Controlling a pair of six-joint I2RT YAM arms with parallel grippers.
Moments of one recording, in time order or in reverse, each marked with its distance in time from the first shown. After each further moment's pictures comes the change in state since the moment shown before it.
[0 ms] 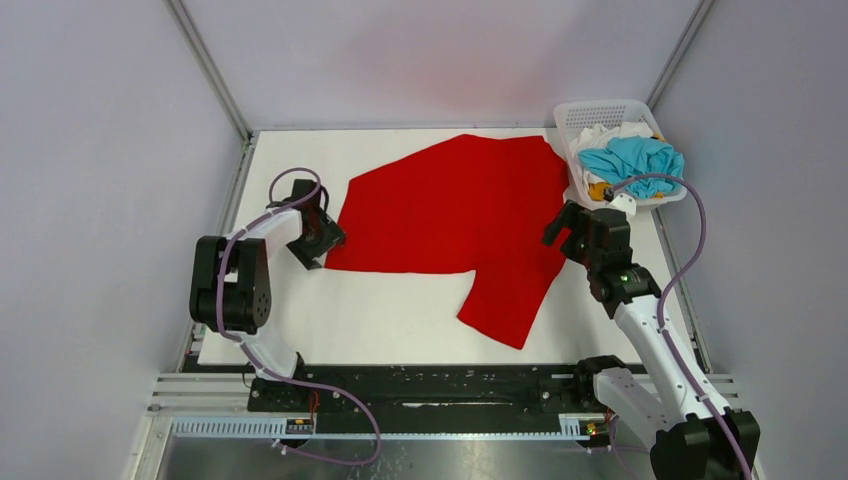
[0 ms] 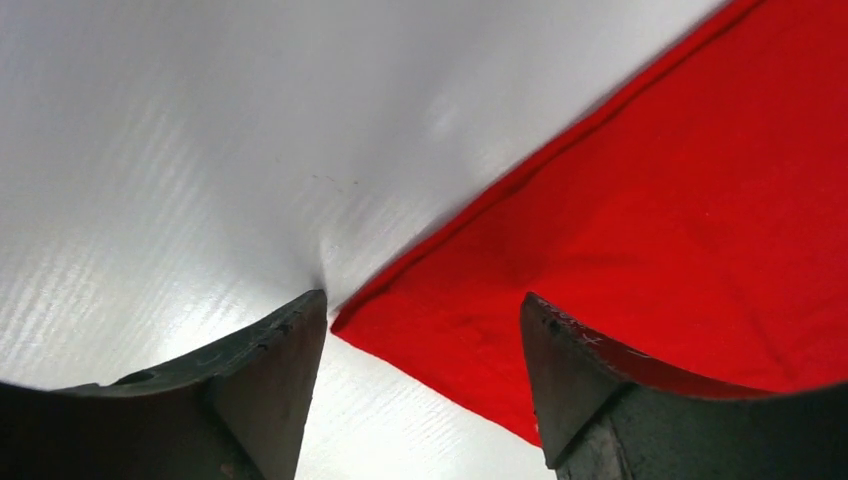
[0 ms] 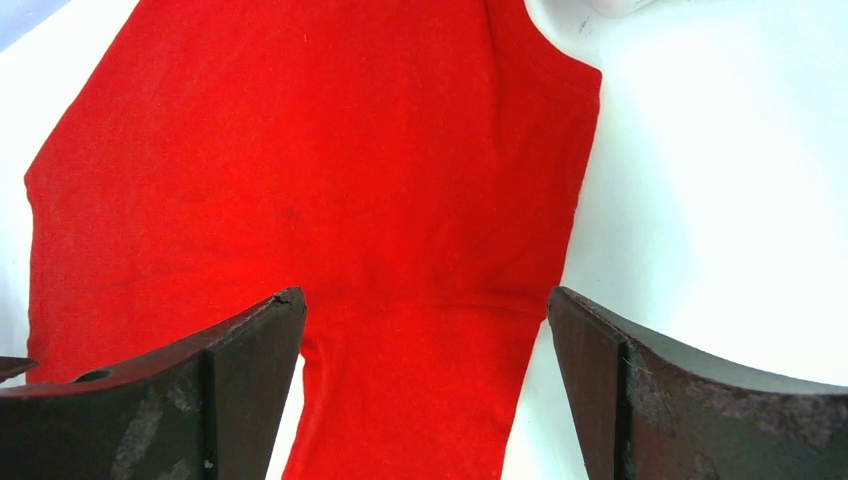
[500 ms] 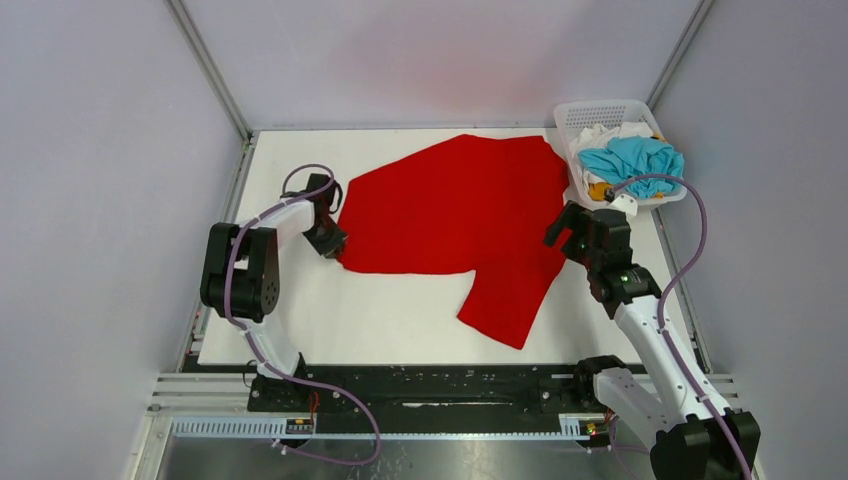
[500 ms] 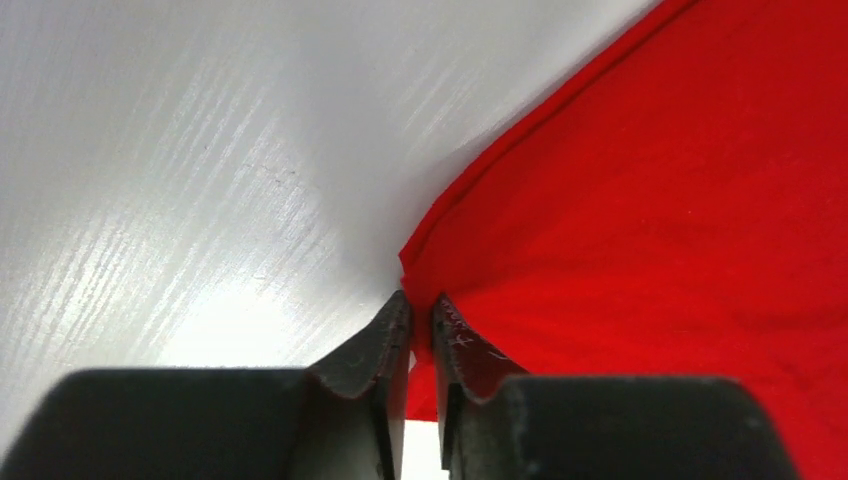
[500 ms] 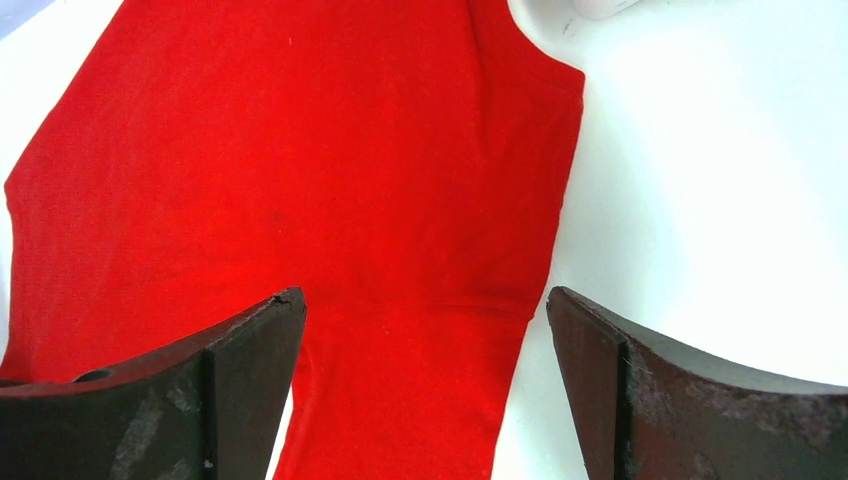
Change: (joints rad) left arm -0.067 0.094 0.105 -0.086 -0.036 -0.025; right arm 0.000 -0.003 0.000 -0.011 0.019 -0.008
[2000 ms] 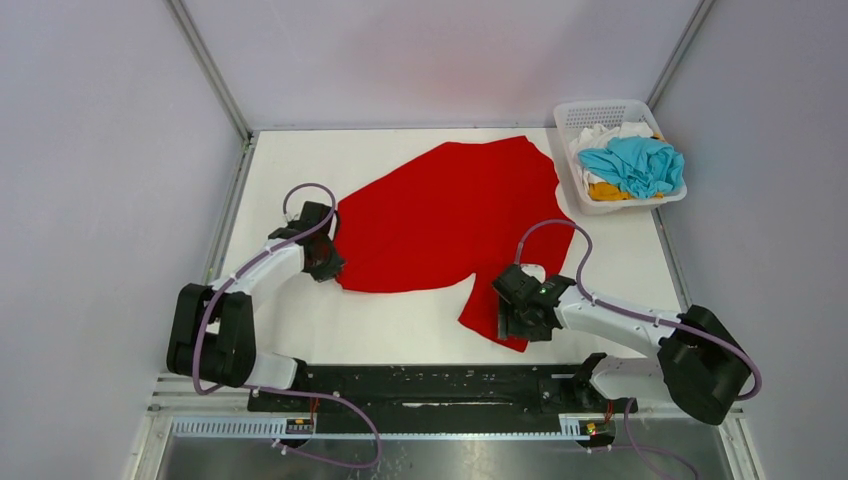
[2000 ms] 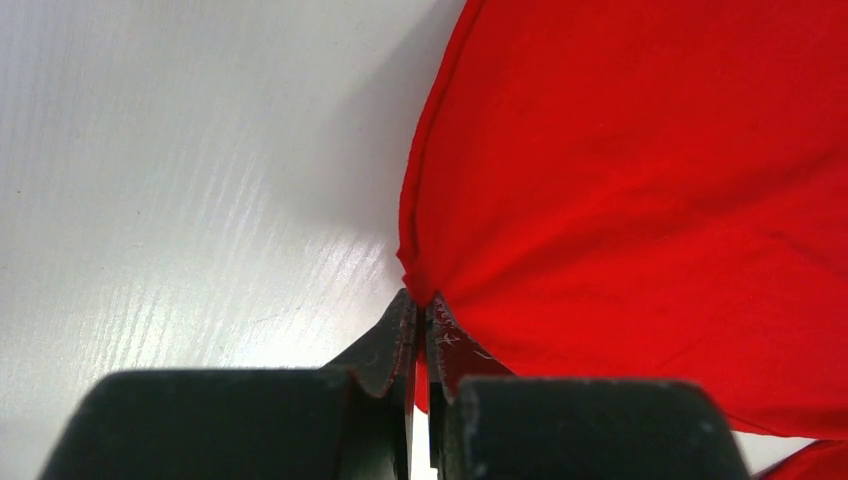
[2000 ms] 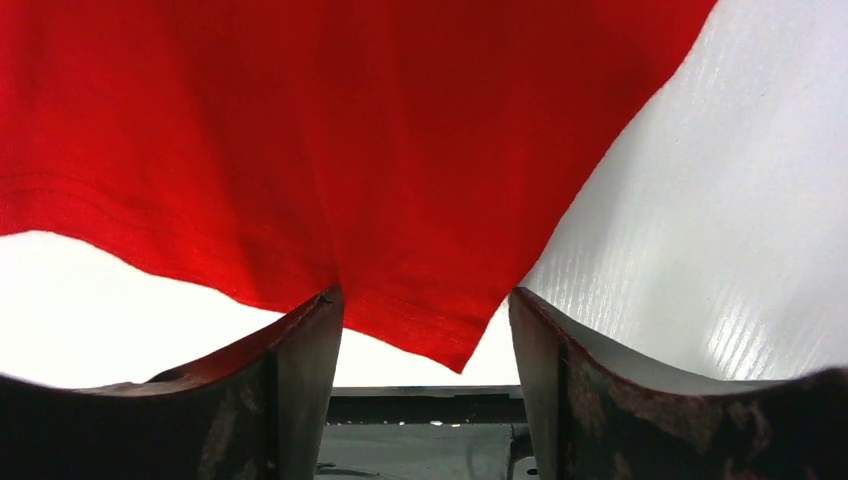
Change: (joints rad) left arm -0.080 -0.383 -0.323 0.079 -0.010 0.110; right arm 0.637 0.348 -0.102 -0.361 -0.025 0.323
